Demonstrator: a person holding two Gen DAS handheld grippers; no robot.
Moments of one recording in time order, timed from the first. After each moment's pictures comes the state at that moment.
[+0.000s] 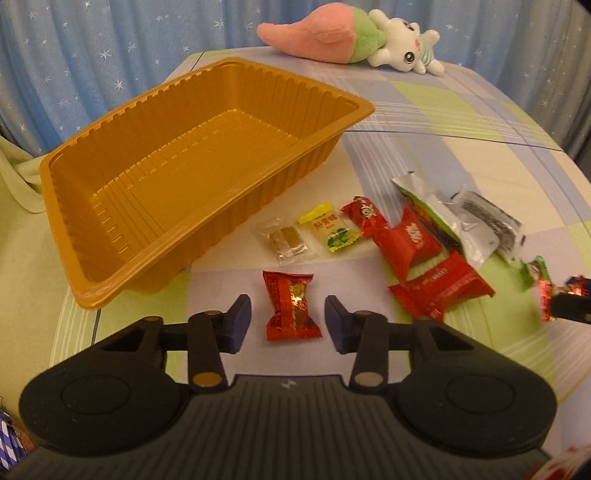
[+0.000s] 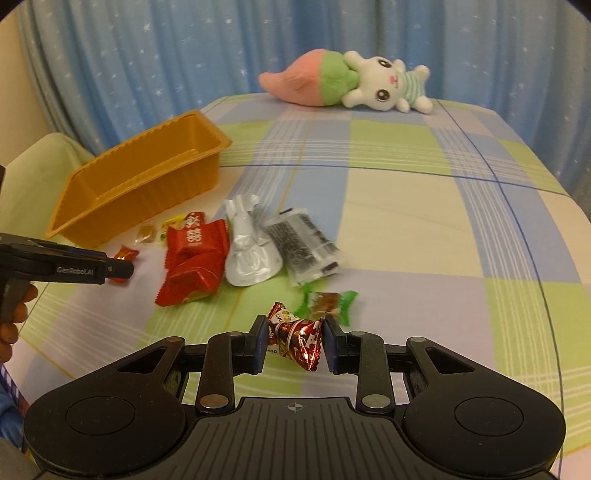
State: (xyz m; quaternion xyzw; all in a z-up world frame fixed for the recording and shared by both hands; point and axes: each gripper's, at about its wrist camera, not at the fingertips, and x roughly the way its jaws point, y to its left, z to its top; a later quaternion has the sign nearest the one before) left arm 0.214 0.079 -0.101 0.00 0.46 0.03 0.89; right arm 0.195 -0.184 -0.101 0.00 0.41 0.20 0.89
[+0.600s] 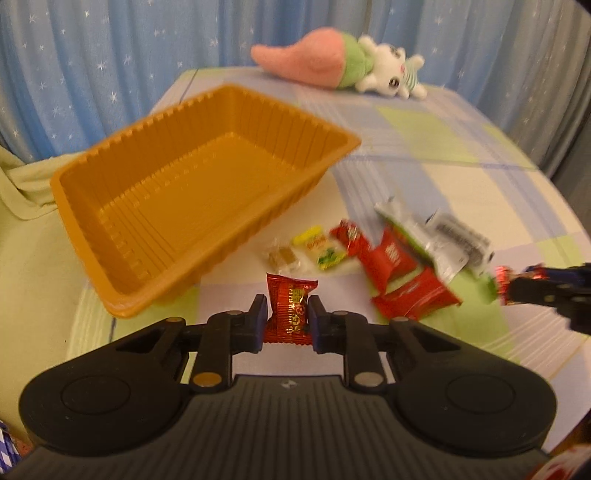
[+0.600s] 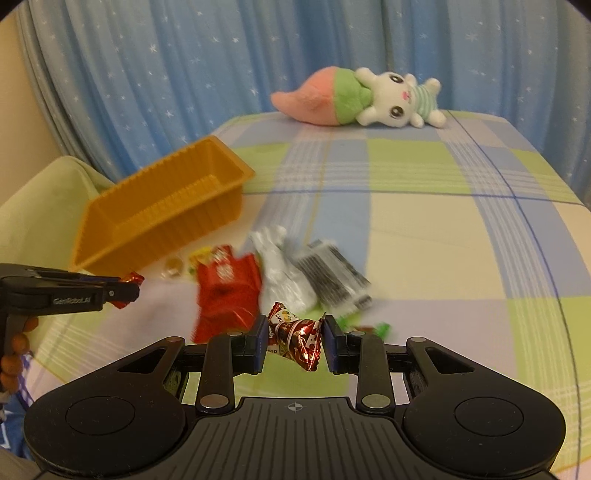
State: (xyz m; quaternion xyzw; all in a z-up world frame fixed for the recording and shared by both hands) left arm 0.194 0.096 -0.063 -0.03 0.43 -0.01 0.90; right arm 0.203 -0.161 -0.076 0.04 0.39 0.23 0.89
